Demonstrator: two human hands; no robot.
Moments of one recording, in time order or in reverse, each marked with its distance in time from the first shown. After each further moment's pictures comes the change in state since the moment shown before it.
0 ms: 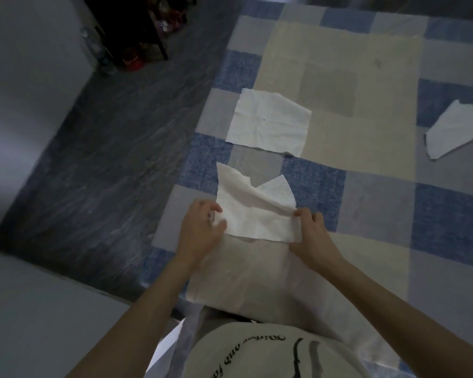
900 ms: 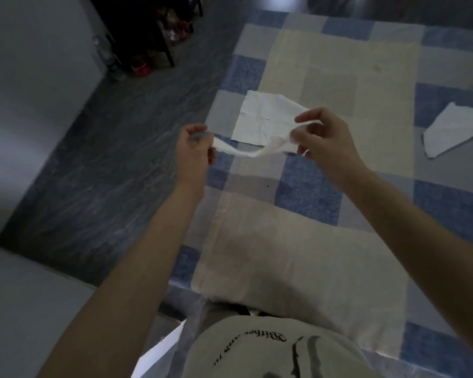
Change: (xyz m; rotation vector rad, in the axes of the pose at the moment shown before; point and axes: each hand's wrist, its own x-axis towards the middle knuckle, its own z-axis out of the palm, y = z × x) left_hand 0.062 0.111 -0.073 -0.772 0.279 -0.222; right_hand 0.030 -0.099 -0.125 0.749 0.270 -0.288
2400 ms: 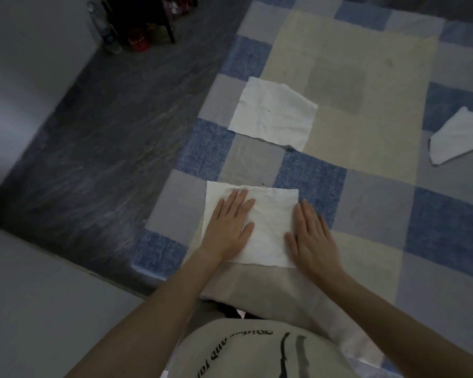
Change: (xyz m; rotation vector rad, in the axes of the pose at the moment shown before) left_hand -0.069 -0.174 0.001 1.205 -0.614 0.475; right_hand -0.106 0.198 -0.001 -1.172 -0.220 -0.113
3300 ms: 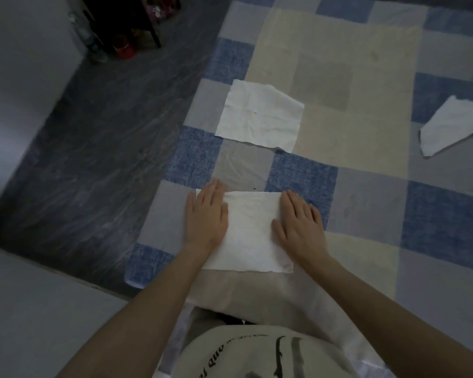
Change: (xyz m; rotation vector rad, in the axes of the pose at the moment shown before) left_hand 0.027 -0.019 -0.021 0.085 0.144 -0.214; right_hand 0.036 -0.011 -0.014 0.029 0.021 0.045
